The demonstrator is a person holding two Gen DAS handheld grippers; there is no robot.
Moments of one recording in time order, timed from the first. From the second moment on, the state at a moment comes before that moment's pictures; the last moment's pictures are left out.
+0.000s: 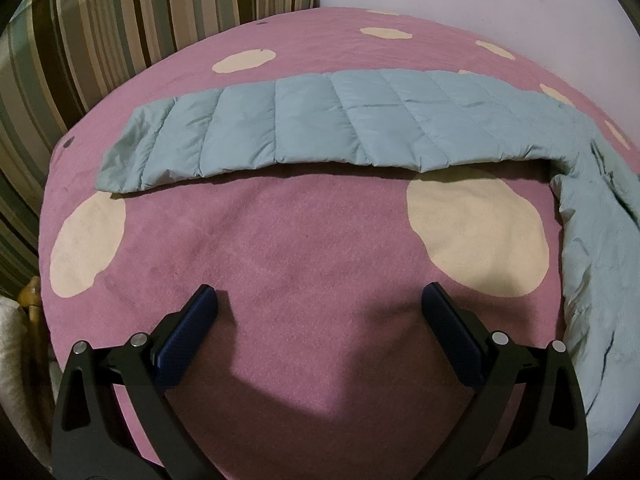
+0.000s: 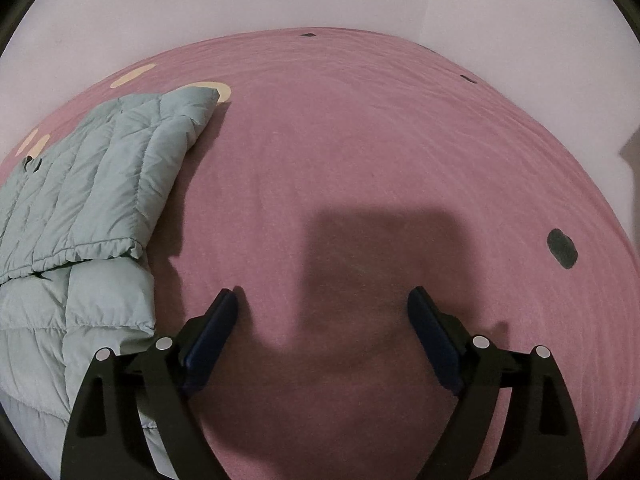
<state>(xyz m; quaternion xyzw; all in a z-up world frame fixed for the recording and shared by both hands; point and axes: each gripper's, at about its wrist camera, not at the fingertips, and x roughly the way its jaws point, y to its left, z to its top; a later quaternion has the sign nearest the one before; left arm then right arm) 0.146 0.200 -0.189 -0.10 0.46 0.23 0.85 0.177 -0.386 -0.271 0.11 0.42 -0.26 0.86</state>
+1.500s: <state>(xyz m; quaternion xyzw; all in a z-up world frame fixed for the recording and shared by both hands) 0.153 0.423 -0.173 -0.30 0.38 0.16 0.86 0.176 -0.386 -0.272 0.10 0.42 -0.26 0.86</state>
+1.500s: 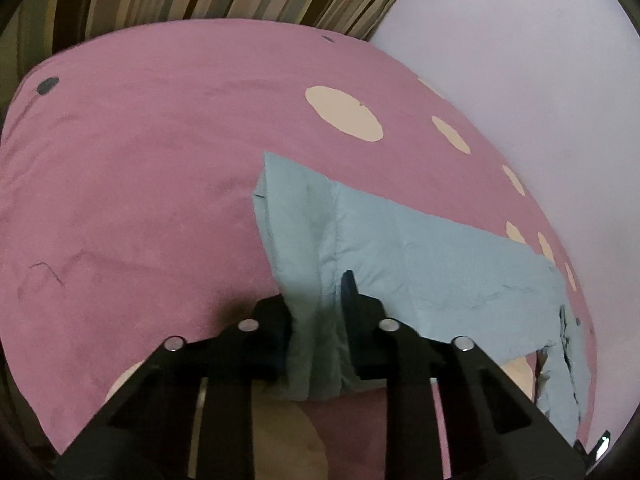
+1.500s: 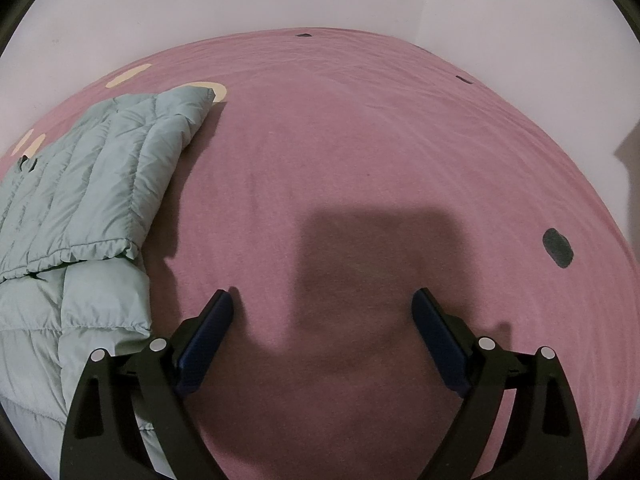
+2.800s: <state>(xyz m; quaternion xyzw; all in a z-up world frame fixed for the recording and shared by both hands) 0.335 -0.115 -0.119 -0.10 0.44 -0.22 0.87 0.174 -0.387 -0.273 0.12 0.42 -0.26 0.86</state>
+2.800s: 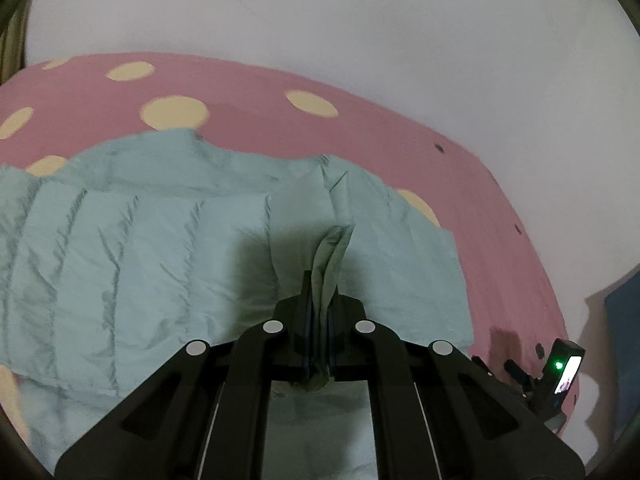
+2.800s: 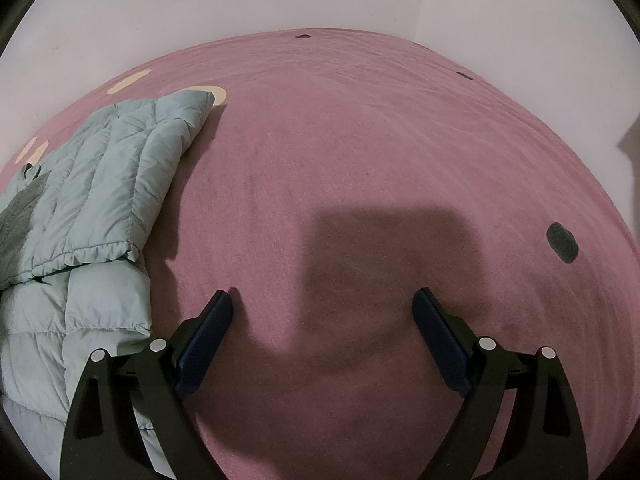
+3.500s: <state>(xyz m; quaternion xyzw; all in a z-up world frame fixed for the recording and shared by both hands) 0.328 -0.204 -0.161 -0.05 0.48 -0.26 0.84 0.175 -0.386 -0.273 0.12 0.42 -0.26 0.86</state>
